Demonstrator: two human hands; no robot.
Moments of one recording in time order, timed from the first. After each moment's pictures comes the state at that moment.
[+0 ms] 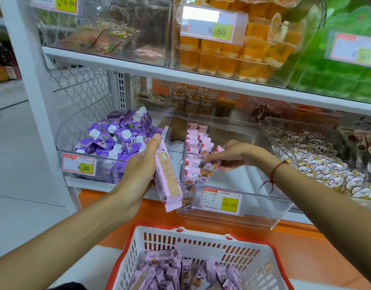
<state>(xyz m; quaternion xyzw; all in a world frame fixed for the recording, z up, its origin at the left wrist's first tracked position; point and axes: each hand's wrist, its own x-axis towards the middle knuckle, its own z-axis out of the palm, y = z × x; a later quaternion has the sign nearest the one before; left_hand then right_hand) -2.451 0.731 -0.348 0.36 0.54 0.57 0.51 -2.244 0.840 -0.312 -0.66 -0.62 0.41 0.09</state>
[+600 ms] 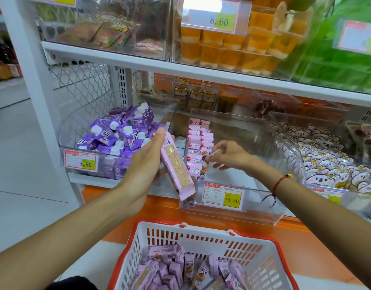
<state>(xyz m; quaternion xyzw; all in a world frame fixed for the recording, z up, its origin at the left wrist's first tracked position) -2.446 0.720 -0.340 0.41 0.48 0.57 0.52 -2.253 0.824 -0.341 -0.63 -0.65 0.37 0.22</state>
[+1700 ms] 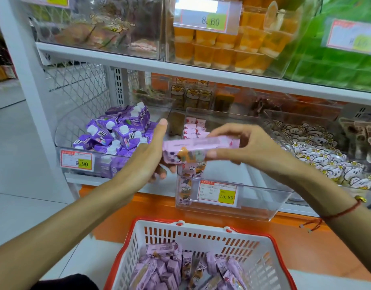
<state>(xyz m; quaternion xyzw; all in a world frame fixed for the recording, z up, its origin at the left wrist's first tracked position) -2.447 0.723 -0.323 0.54 0.58 0.42 0.44 -2.235 0.741 -0.279 -0.40 -0.77 0.38 0.32</state>
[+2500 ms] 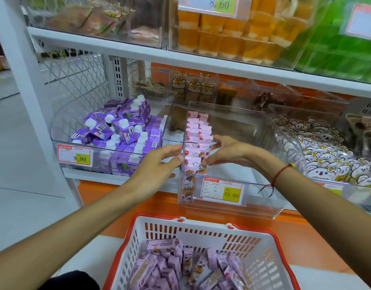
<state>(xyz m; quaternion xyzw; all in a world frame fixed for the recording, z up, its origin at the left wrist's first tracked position) -2.445 0.738 -0.369 0.60 0.47 0.46 0.45 -2.253 0.828 -0.341 -0.56 -0.66 0.47 0.17</state>
